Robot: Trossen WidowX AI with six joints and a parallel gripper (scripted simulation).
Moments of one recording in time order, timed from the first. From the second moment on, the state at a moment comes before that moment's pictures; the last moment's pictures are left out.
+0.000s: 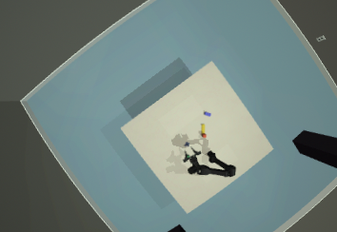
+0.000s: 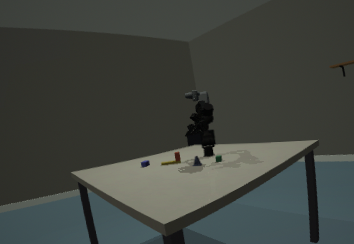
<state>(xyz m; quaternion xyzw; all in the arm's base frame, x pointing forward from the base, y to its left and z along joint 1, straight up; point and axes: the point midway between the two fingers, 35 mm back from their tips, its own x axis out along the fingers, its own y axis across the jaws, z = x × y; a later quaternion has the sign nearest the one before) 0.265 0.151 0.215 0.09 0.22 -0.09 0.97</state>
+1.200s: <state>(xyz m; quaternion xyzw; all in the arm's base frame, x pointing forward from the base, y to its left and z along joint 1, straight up) 0.315 0.045 0.188 0.03 0.43 -0.20 0.88</state>
